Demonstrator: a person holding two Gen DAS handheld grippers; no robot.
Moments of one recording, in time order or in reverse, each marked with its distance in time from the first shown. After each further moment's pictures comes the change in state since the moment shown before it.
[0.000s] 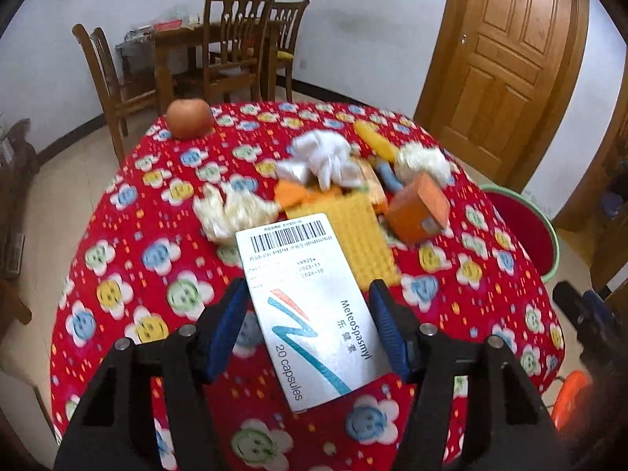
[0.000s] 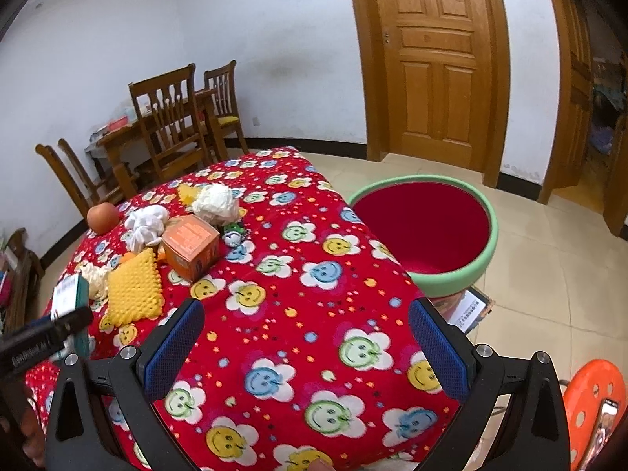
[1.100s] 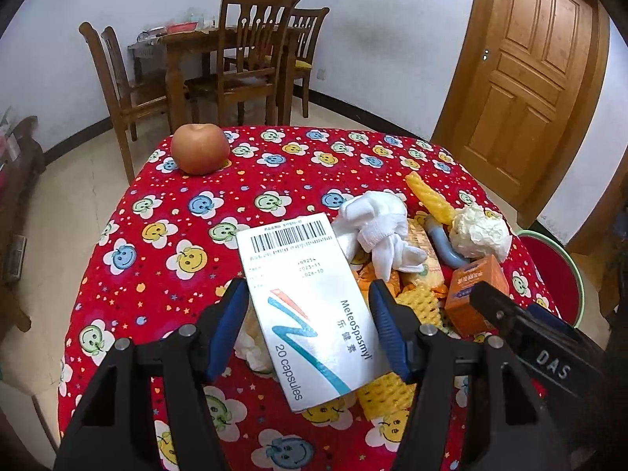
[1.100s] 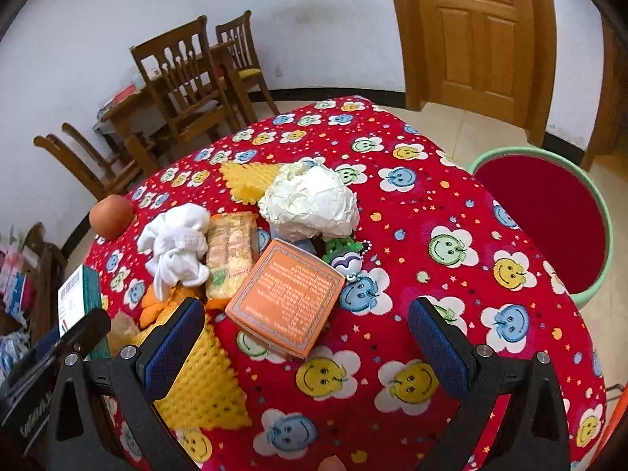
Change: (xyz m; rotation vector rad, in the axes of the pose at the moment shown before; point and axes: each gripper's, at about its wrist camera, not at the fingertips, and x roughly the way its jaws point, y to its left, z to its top) left arm 0.053 0.032 0.059 -0.039 -0.029 0.030; right arm 0.128 0.094 0.048 0.054 0.211 0.096
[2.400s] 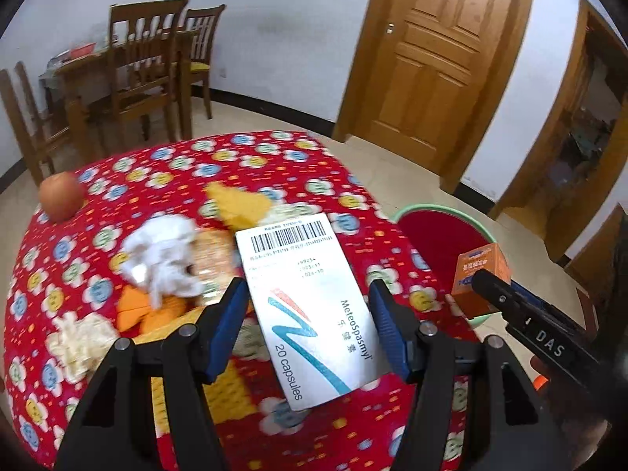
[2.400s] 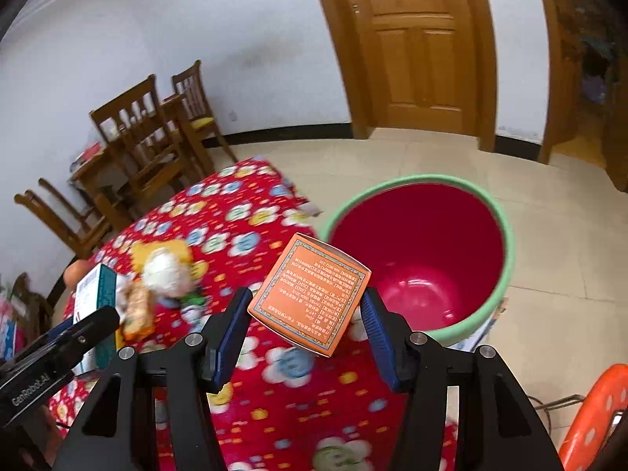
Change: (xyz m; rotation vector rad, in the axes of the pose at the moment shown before) left arm -0.005 -0.146 0.012 0.190 0.043 -0.276; right arm -0.079 -0.143 0.019 0.123 -0.132 -0.089
